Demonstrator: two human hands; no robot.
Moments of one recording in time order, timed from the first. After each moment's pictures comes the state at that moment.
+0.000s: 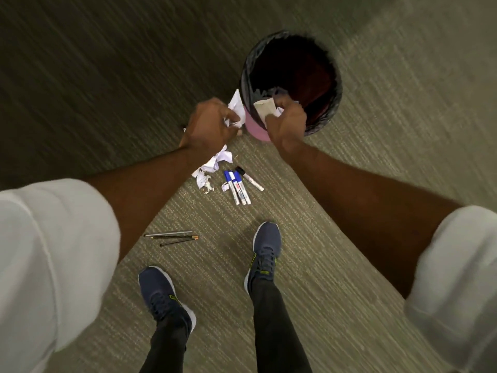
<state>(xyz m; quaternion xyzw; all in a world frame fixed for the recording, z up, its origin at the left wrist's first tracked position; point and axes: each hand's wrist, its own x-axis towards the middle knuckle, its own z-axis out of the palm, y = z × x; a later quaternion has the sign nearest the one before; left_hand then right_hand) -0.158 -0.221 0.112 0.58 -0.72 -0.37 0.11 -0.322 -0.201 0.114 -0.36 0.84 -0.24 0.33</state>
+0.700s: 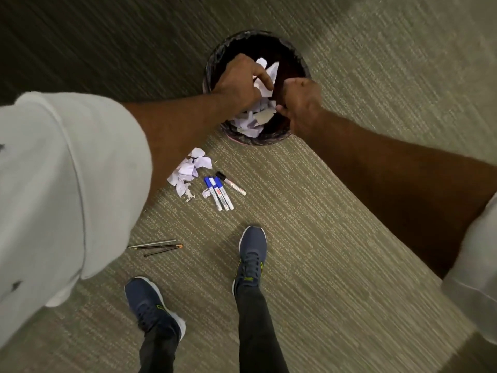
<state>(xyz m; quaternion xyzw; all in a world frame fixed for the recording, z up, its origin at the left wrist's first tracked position) -0.308 -0.301 0.119 0.52 -0.76 -0.39 0.06 -0.436 -0.255 0.113 -0.09 0.80 -0.36 0.47</state>
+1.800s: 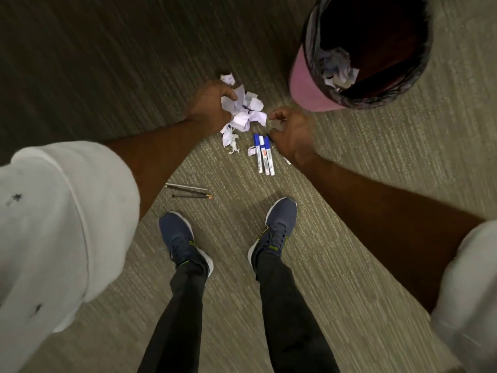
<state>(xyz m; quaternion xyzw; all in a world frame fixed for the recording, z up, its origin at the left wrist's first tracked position) -0.074 -0.162 0.036 0.67 -0.63 -0.40 0.03 -0.269 -0.127 0.031 -0.54 0.73 -0.08 0.41</state>
